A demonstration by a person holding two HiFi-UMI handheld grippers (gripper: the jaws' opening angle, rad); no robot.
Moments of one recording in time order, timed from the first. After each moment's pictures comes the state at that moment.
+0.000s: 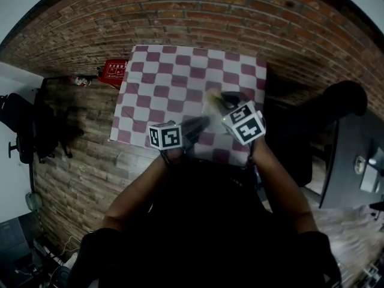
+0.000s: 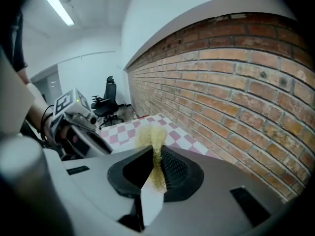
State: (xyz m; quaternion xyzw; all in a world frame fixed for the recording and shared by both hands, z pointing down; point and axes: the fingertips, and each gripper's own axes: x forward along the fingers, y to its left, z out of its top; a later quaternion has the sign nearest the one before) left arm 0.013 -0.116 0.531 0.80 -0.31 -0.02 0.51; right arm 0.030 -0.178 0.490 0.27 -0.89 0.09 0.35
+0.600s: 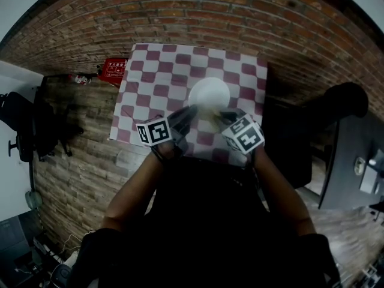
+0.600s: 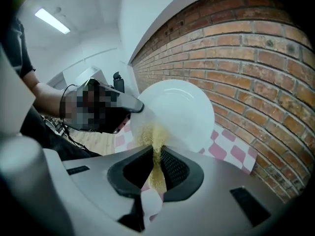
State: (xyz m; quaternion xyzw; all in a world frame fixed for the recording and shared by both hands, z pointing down) left arm -0.031 -0.150 0.509 0.79 -0.36 -0.08 0.48; right arm 0.036 -0.128 0.542 0.21 -0.89 0.16 0.38
